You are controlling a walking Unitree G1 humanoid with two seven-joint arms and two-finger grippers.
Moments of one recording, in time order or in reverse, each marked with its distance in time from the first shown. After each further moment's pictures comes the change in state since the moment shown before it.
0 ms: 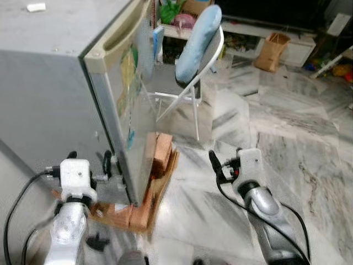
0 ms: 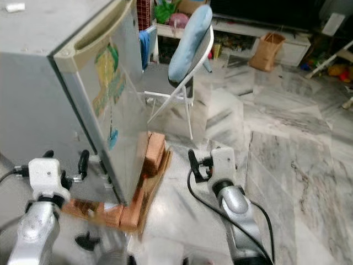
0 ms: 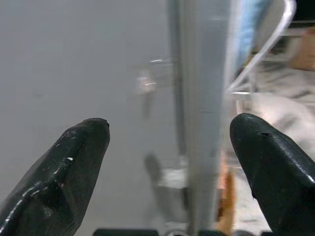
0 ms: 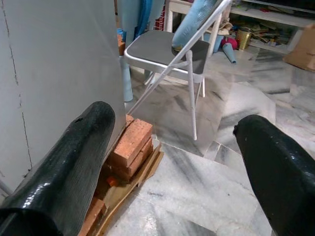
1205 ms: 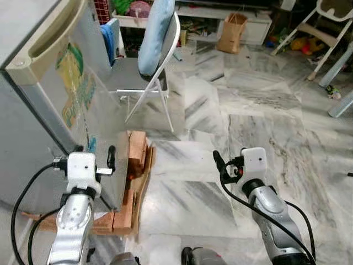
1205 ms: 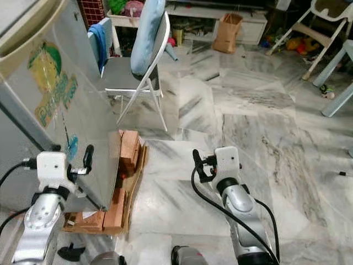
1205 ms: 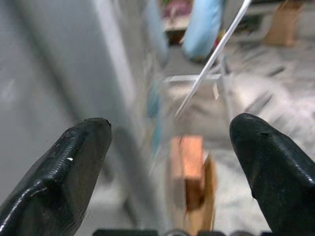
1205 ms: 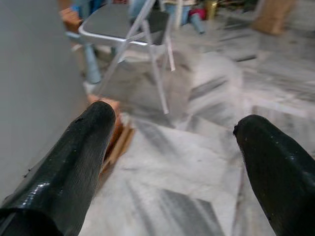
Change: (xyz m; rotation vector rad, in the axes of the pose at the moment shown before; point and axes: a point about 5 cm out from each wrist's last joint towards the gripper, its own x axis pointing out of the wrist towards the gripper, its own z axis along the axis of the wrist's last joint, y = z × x) left arm 0.001 0.017 -0.014 0.037 0.056 0.053; right arm 0.001 -0.004 -0.003 0.014 0.055 0.013
